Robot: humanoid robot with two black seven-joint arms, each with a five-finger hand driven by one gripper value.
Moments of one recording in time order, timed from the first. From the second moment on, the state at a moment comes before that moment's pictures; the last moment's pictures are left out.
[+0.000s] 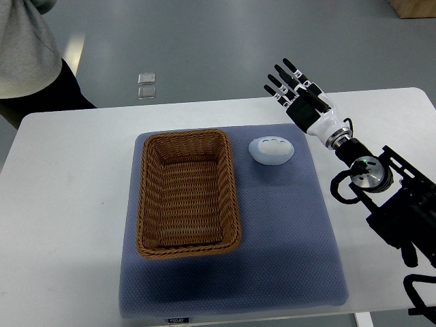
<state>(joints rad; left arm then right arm) -0.08 0.00 -0.15 -0.25 0.07 -0.06 0.02 0.61 -0.10 1.07 0.80 -0.16 0.36 0.13</state>
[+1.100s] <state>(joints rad) -0.08 0.00 -0.15 -0.26 0.07 -0.06 0.02 1.47 -0.34 -0.11 0.84 -0.76 0.42 -0.04</state>
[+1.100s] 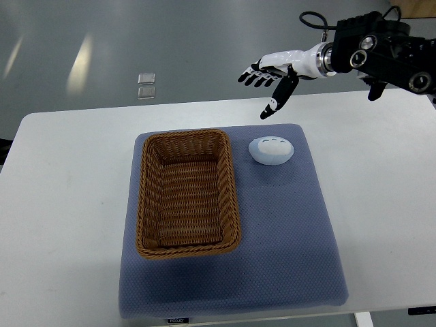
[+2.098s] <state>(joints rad) -0.08 0.00 -0.15 -0.25 0.07 -0.06 0.02 1.32 -0.24 -0.18 0.83 -0.89 0.31 -0.12</state>
